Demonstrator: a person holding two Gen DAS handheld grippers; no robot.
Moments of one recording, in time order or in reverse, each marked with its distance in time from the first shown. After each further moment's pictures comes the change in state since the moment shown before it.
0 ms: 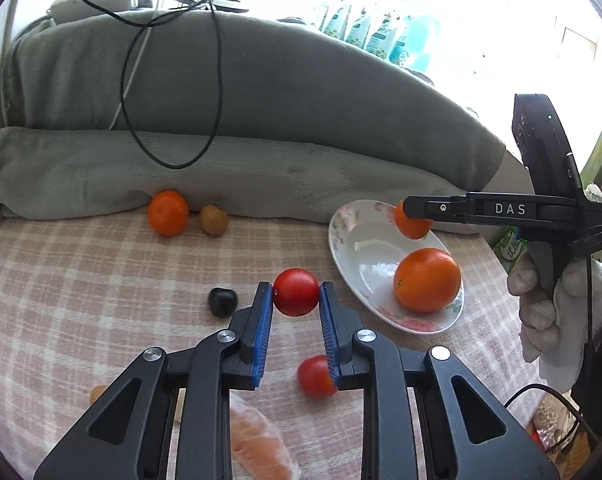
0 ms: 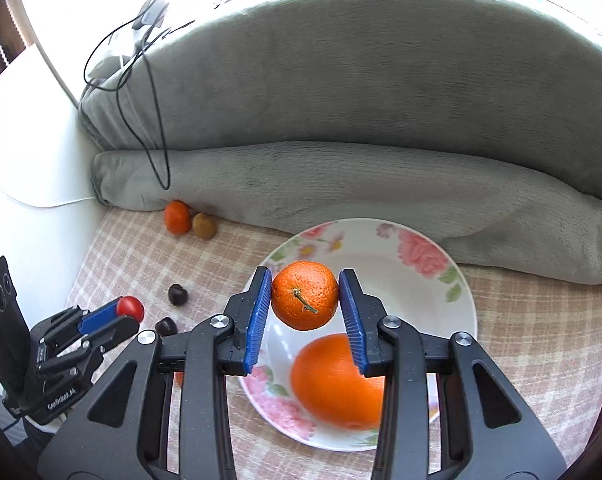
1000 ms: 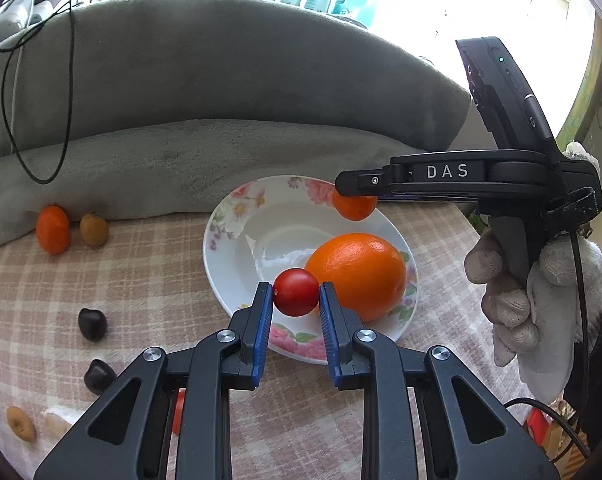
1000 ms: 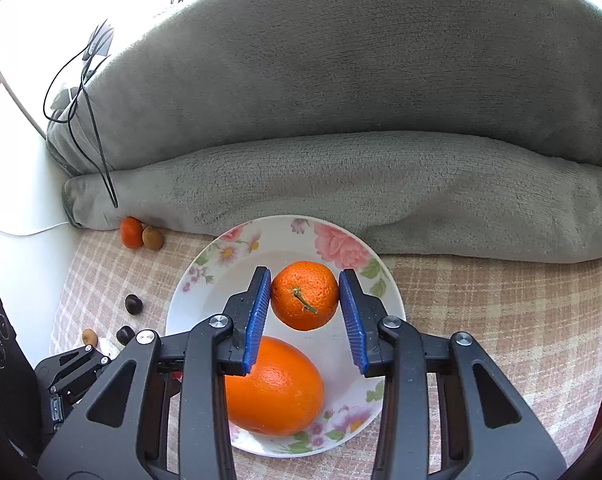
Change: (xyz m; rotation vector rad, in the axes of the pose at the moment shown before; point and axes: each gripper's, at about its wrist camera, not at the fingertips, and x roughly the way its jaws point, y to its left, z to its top) left arm 0.060 -0.084 0.000 0.120 0.075 -0.065; right arm 0.004 -0.055 -0.007 0.104 -0.016 -0.040
